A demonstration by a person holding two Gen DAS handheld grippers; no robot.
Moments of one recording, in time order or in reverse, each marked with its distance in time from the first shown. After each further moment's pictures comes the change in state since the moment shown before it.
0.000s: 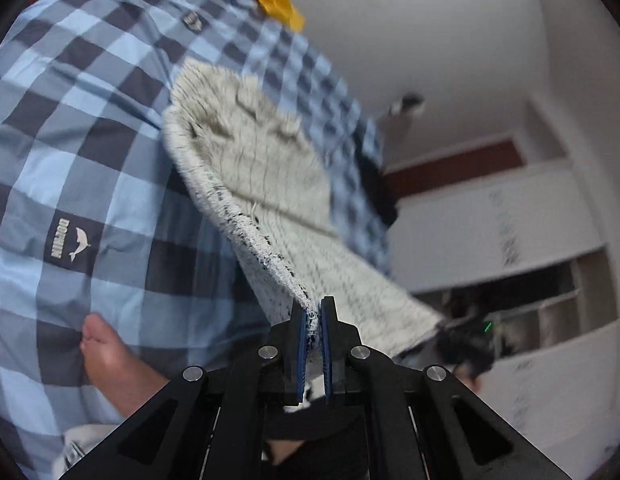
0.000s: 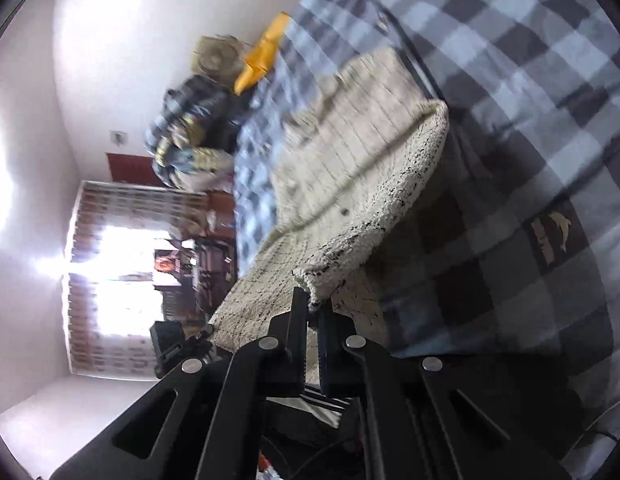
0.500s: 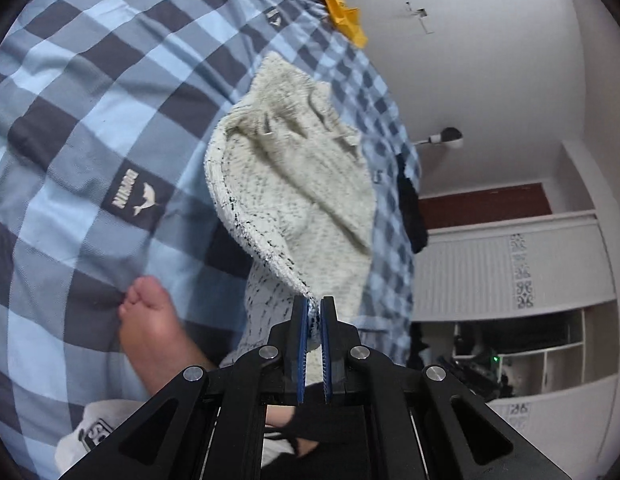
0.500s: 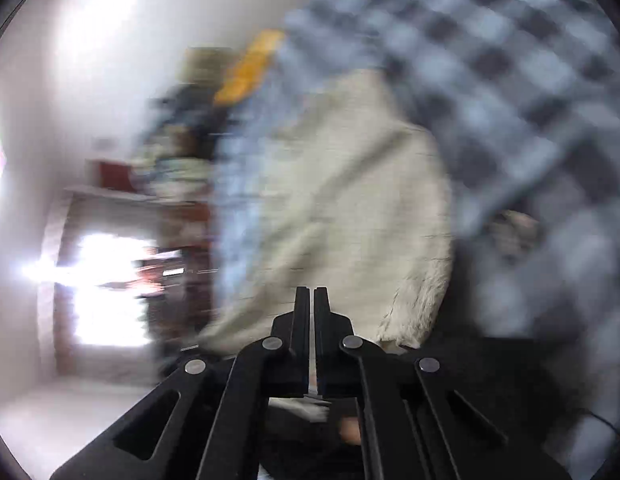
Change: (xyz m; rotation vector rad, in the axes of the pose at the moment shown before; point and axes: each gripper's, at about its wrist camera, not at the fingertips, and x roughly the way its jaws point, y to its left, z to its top) left arm -0.003 0.065 -0.029 -0.144 -0.030 0.102; right arm -0.001 -0.020 -0.008 0.015 -0.037 -0.204
